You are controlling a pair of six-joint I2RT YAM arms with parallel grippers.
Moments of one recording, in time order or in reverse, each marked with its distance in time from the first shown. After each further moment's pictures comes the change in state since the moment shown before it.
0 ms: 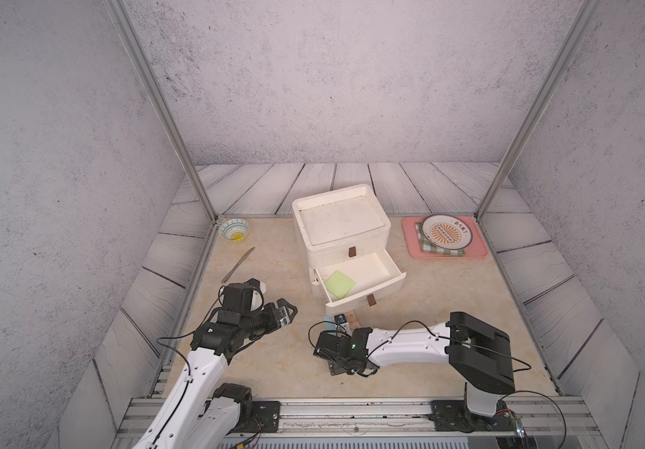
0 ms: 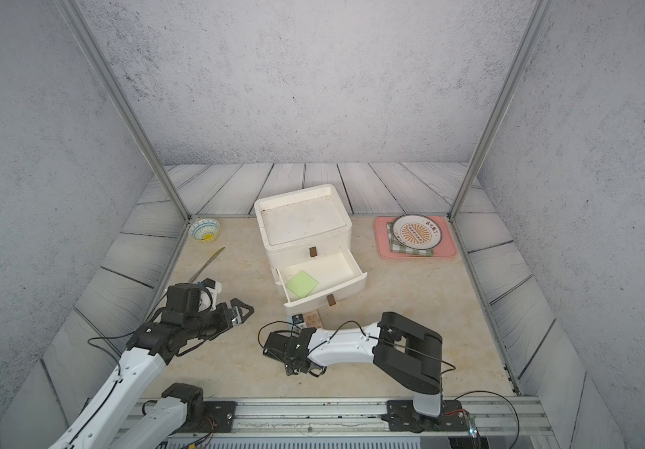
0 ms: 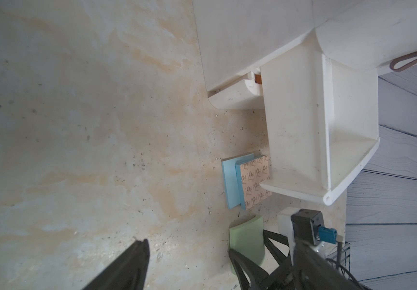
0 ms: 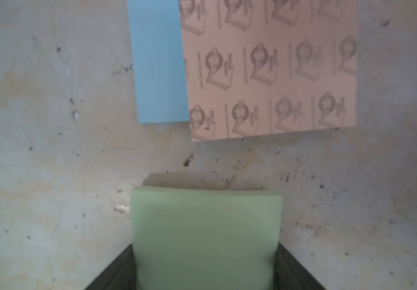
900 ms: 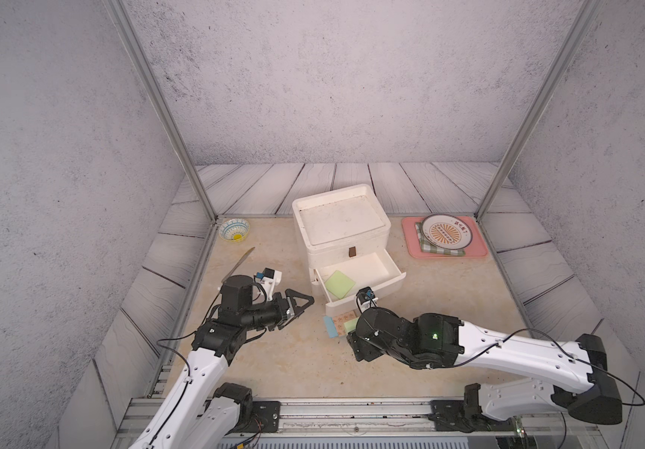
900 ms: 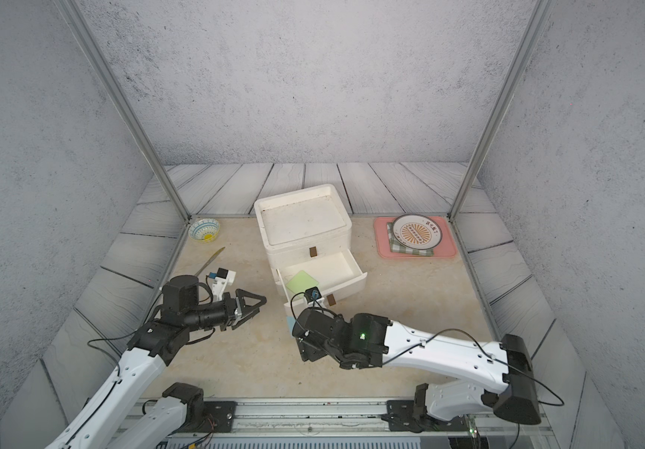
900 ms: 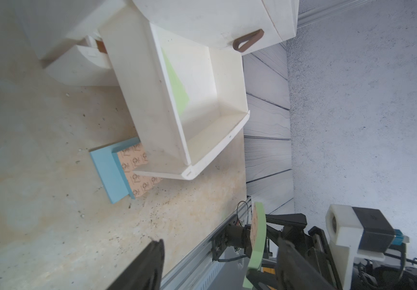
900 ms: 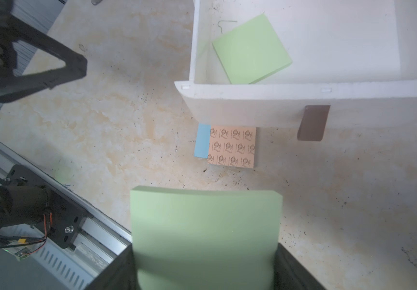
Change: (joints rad) left arm -0.078 -0.004 0.007 0.294 0.391 -0.272; right arm 0.000 -0.558 0.040 -0.193 0.064 -0.230
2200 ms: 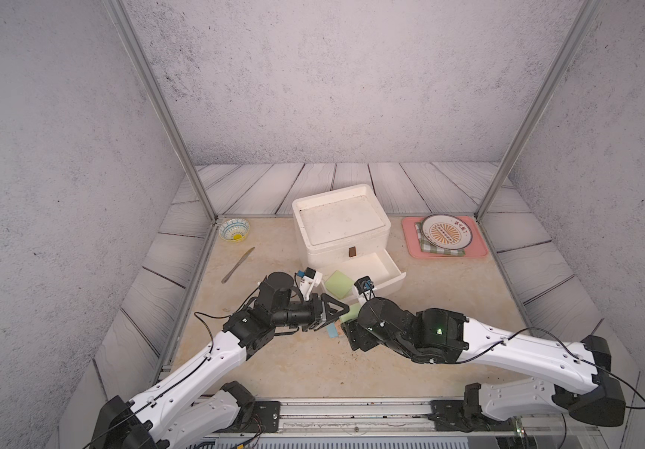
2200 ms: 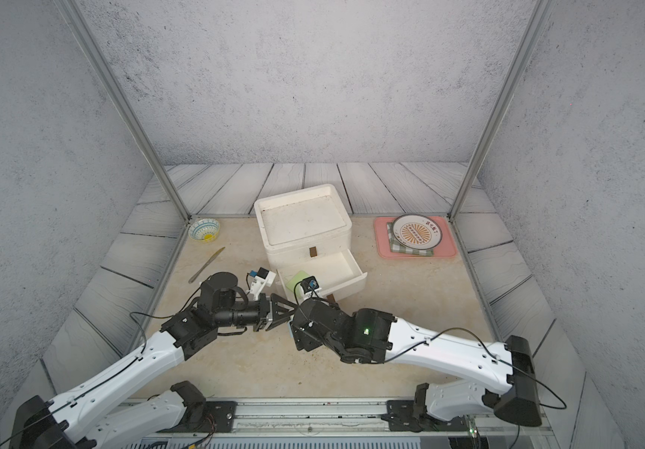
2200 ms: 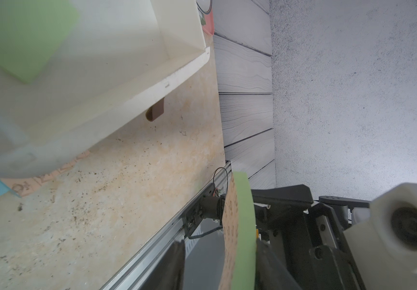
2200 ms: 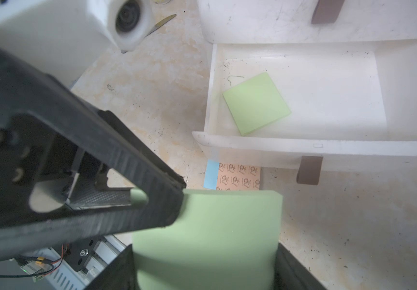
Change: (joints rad) left arm -0.373 0.186 0.049 0.264 -0.109 -0.210; right arm -0.027 0.005 0.031 0.097 0.023 -0.081
